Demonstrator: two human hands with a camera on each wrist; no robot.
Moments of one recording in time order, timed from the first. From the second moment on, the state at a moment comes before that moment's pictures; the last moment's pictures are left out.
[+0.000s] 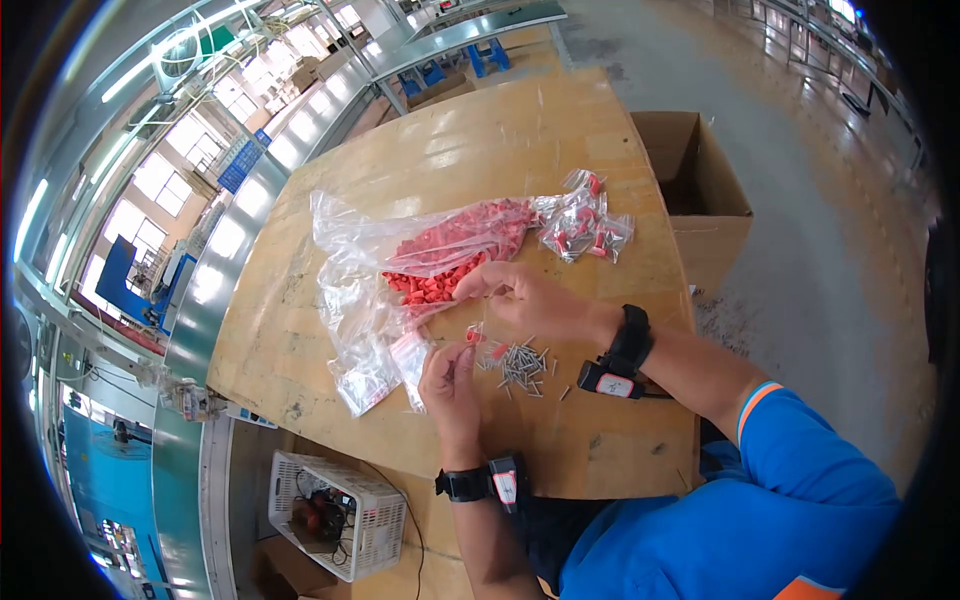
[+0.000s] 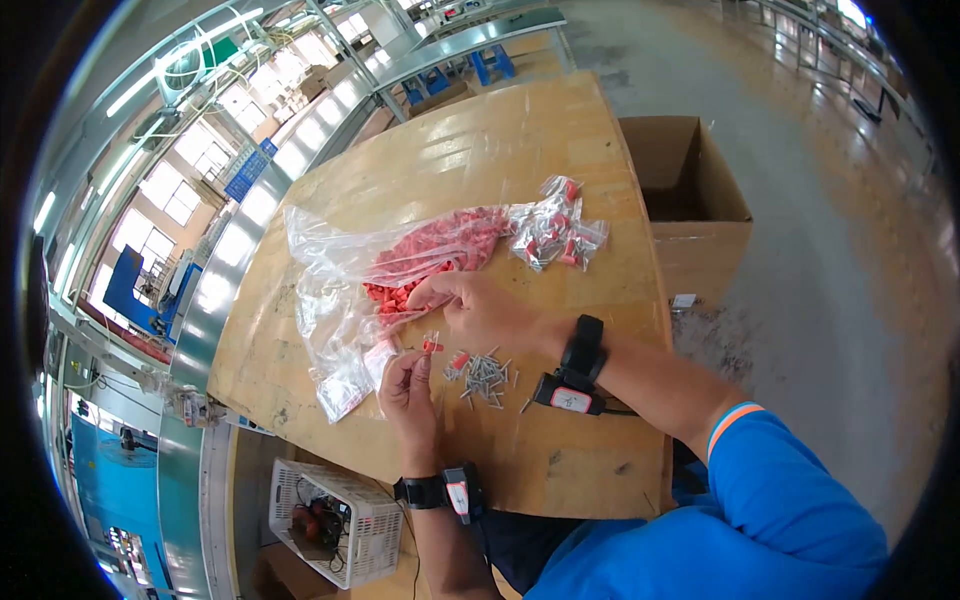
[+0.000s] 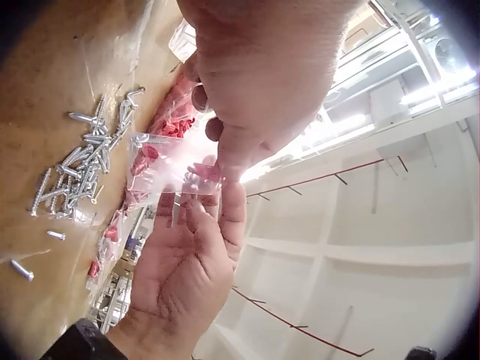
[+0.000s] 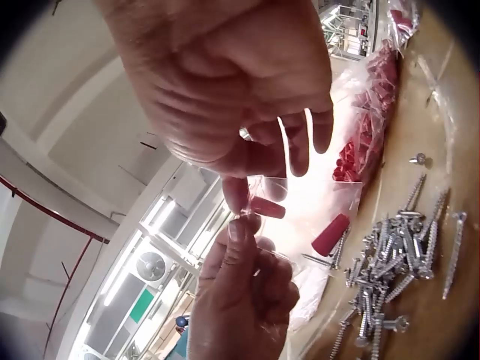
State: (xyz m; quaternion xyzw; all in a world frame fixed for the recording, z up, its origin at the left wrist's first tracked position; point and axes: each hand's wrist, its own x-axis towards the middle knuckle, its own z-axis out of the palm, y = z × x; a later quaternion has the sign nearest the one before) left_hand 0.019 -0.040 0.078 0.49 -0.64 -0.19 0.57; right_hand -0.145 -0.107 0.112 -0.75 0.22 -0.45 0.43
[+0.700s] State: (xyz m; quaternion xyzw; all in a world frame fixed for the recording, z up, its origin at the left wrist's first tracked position) left_hand 0.026 -0.042 0.067 0.51 -0.57 -0.31 0.57; right_hand -0.157 -0.107 0.109 -0.67 0.27 -0.33 0.60
